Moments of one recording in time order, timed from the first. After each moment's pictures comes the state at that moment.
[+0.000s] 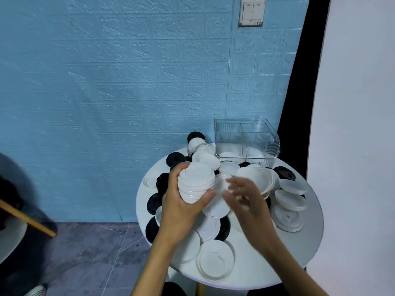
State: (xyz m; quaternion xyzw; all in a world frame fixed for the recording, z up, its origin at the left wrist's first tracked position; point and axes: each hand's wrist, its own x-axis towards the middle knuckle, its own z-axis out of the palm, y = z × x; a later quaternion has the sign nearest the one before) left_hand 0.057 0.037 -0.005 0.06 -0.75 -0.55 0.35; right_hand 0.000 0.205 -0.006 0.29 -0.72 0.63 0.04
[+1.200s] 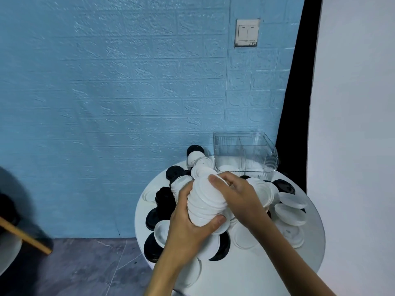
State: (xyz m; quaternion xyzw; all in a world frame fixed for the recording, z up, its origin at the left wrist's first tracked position) left_hand 0.060 0.054 -0.002 0.02 -0.76 -0.57 0.31; right_hand -0.033 0.172 0.045 0.26 -0.77 0.59 -0.02
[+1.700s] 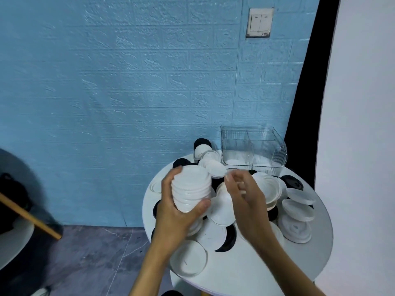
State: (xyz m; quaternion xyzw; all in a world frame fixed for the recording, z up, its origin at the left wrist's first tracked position) left_hand 0.077 0.024 0.004 0.05 -0.75 -0.55 0.38; right_hand -0.004 0.171 0.020 0.26 -0.71 0.64 0.08
